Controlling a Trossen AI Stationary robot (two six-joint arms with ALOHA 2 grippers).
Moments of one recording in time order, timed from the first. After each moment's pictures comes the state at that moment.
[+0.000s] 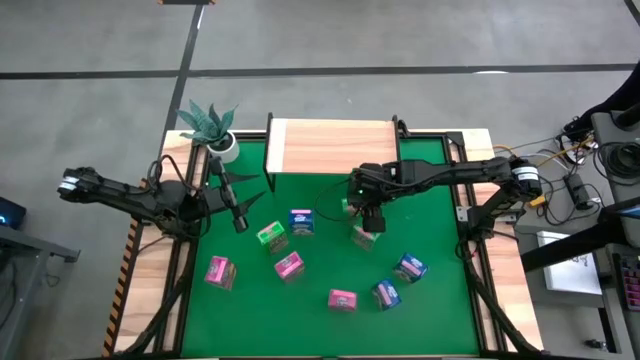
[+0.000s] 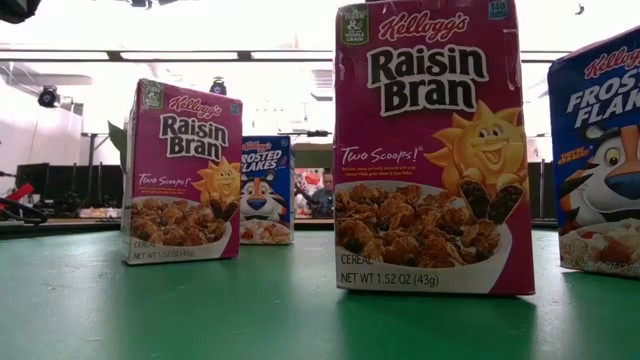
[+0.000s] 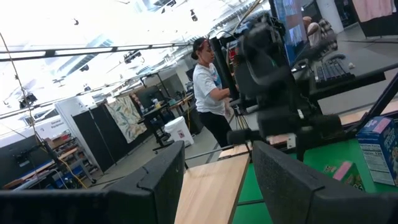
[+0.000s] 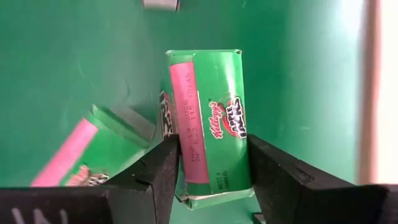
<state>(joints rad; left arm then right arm) -0.22 0.68 0.48 0.42 -0.54 0.55 -0.07 1.59 1.38 -0.92 0.08 -0.13</state>
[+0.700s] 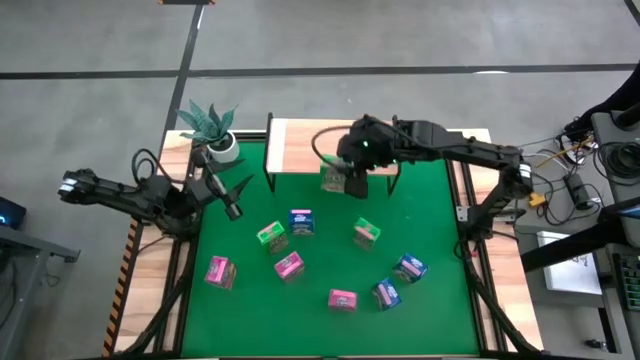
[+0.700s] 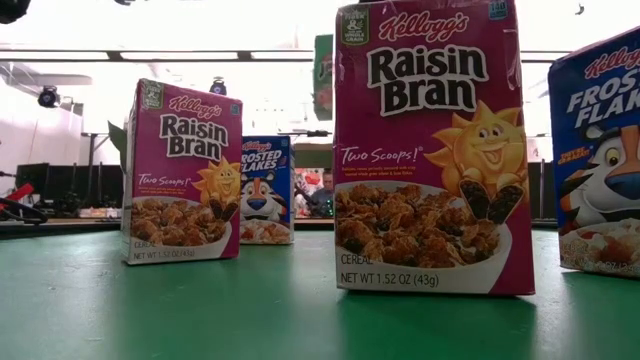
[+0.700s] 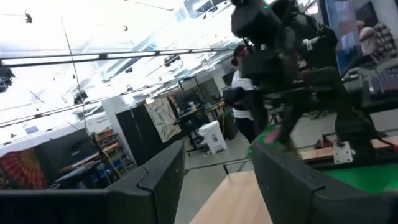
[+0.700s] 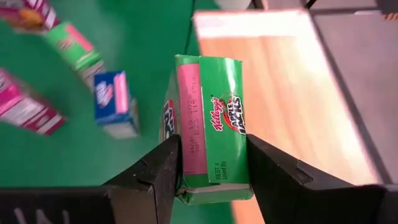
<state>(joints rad) -0.22 0.59 0.47 0.47 -0.67 0.62 -0.19 1.66 1.84 -0.98 0.08 -0.10</state>
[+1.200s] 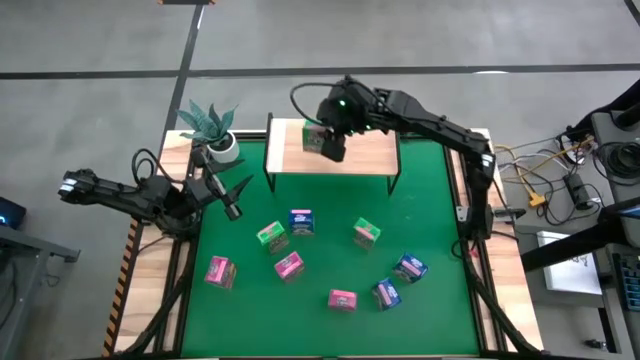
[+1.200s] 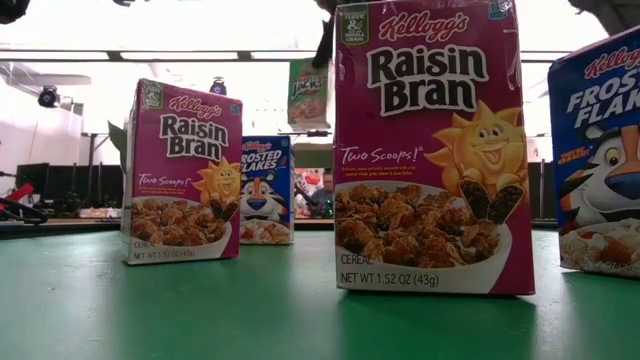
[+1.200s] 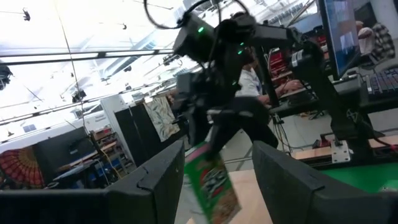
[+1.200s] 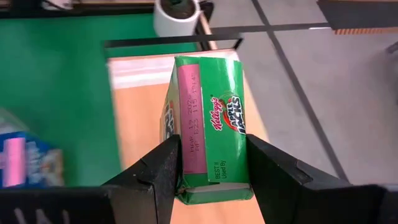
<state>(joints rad) -0.22 0.59 0.47 0.46 -0.67 0.62 -0.37 1.94 2.21 -1.00 0.08 -0.23</state>
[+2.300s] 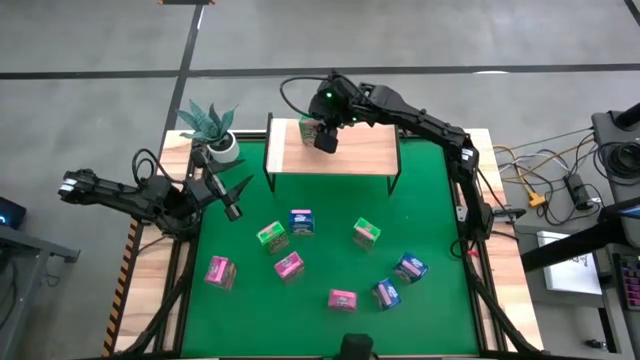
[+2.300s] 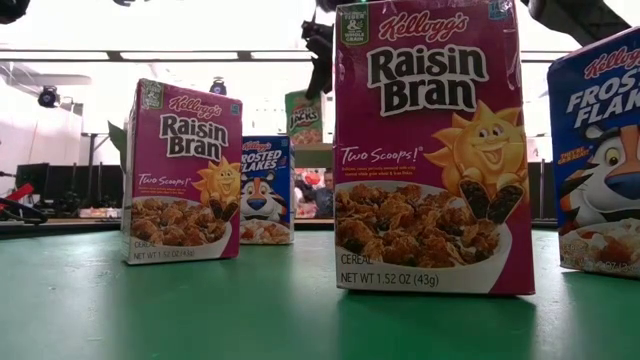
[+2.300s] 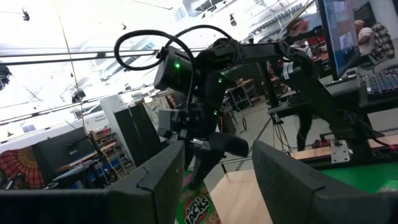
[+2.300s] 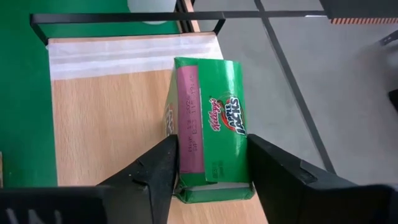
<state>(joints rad) -0.22 0.59 0.47 0.46 -0.67 0.62 -0.44 2.08 2.29 -1.00 0.07 -0.31</state>
